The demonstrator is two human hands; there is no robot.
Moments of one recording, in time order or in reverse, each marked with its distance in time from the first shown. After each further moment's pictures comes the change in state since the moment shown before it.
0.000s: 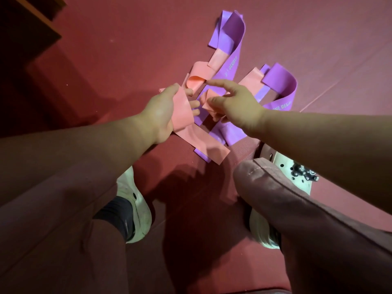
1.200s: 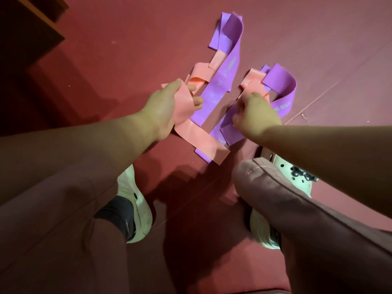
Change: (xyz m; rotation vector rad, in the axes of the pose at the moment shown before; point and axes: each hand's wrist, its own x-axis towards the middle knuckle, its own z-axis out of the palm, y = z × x) left_hand 0.009 0.001 0.000 0.029 -0.009 0.151; right_hand 0.000 0.038 -0.028 -0.833 0.211 -0.049
